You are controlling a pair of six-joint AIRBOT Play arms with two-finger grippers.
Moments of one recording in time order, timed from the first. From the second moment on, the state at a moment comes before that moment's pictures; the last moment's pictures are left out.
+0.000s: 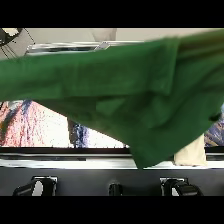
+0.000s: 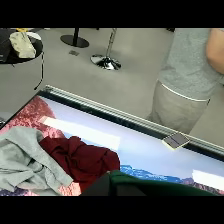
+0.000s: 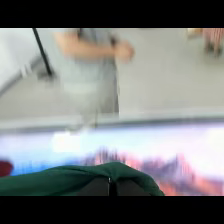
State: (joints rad) left arm 0.38 -0.48 1.42 1.37 -1.14 -1.71; right arm 0.06 -0.65 1.69 -1.51 1.19 1.71
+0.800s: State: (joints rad) left arm 0.33 -0.88 0.90 1.11 -0.94 -1.66; right arm 0.06 -1.42 1.36 -0.78 1.00 1.59
